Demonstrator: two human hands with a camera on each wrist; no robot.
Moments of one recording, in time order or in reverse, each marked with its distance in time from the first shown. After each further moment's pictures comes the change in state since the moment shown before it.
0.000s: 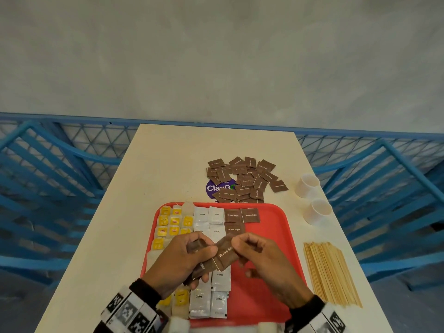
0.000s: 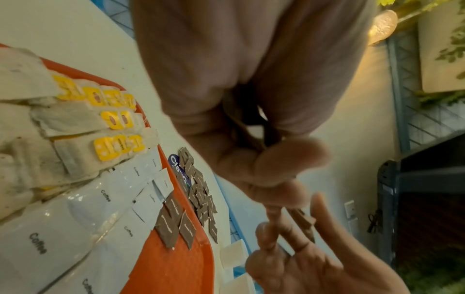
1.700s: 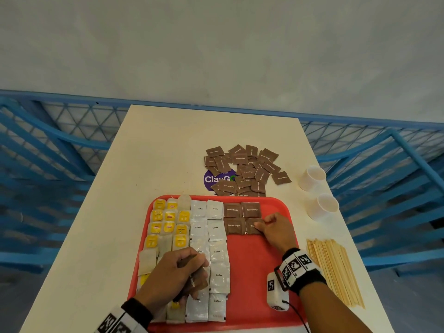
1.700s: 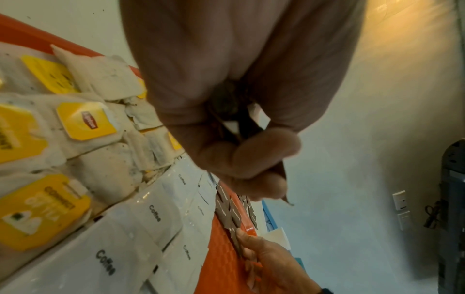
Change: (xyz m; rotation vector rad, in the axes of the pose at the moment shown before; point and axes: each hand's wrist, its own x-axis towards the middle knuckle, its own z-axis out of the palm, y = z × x) left_hand 0.010 -0.036 -0.010 -0.050 0.069 -0.169; right_hand 0.138 0.100 -0.094 -0.611 0.516 0.211
